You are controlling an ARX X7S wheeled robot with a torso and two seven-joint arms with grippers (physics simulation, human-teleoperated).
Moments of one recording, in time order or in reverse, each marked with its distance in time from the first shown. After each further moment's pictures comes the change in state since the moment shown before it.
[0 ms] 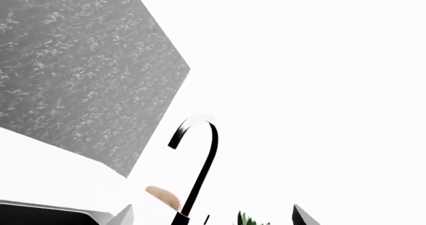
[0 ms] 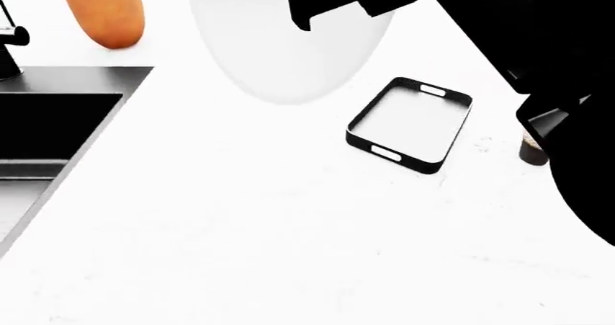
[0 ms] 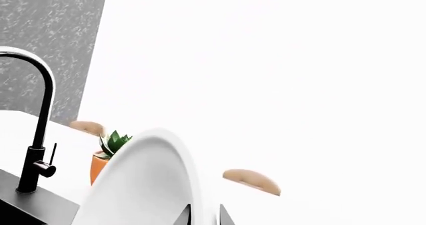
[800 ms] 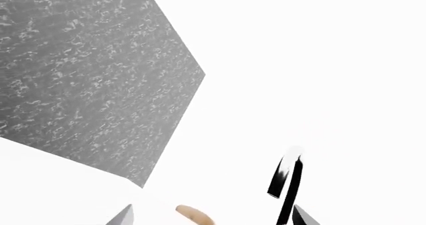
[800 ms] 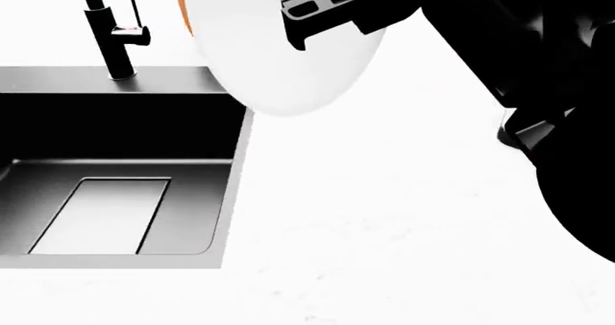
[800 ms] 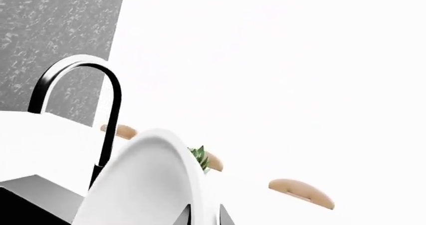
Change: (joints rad) left arm 0.084 -0.027 0.019 -0.005 0.047 0.095 -0.039; right arm -0.027 -0.002 -0.001 -0.014 -0.012 0.002 -0.011
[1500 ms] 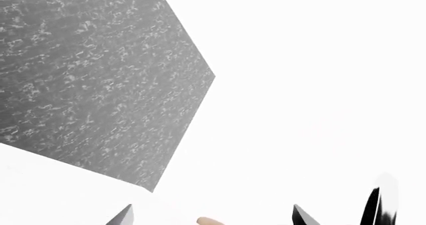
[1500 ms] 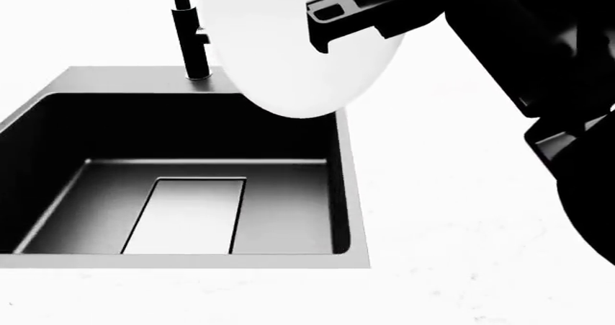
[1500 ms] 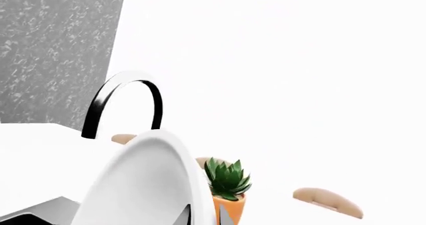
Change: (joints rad) left arm 0.036 -0.013 0.010 -0.006 0.017 0.043 -0.020; right arm -0.029 0.046 0.021 -0.037 -0.009 -0.015 0.010
